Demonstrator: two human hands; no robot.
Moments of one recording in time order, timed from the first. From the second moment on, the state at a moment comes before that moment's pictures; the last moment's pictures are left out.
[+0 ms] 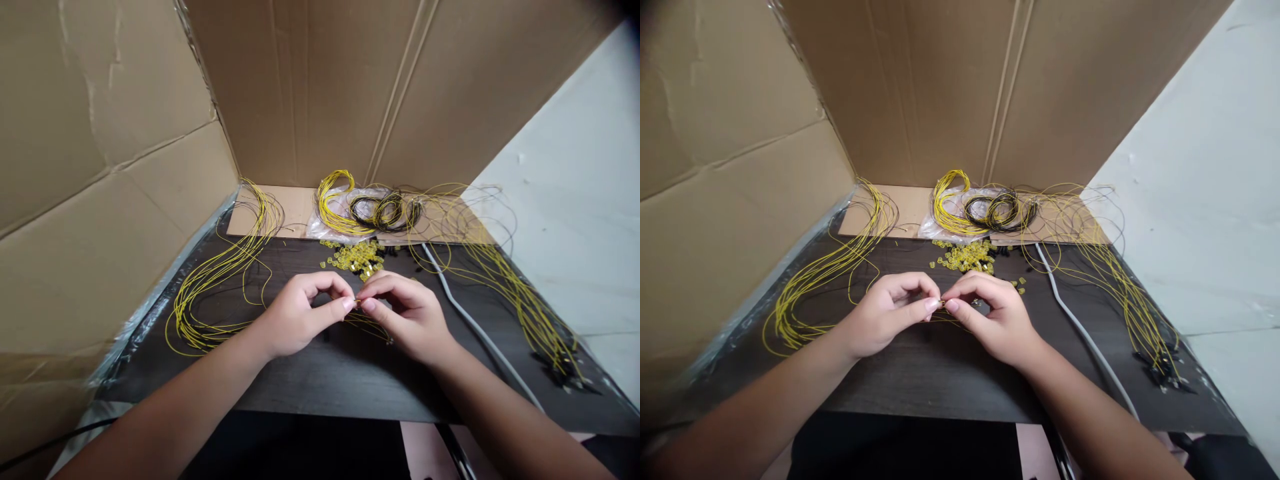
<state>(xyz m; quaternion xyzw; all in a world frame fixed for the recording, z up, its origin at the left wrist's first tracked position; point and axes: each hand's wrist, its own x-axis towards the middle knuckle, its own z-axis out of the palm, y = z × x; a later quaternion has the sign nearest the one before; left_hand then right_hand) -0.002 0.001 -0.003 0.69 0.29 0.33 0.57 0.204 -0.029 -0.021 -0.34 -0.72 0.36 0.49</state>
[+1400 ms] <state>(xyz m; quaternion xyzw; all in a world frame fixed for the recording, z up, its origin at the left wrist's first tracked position) 0.001 -0.002 -0.002 0.81 0.31 0.36 0.35 0.203 -0.031 -0.024 -0.39 -0.71 0.34 0.47</state>
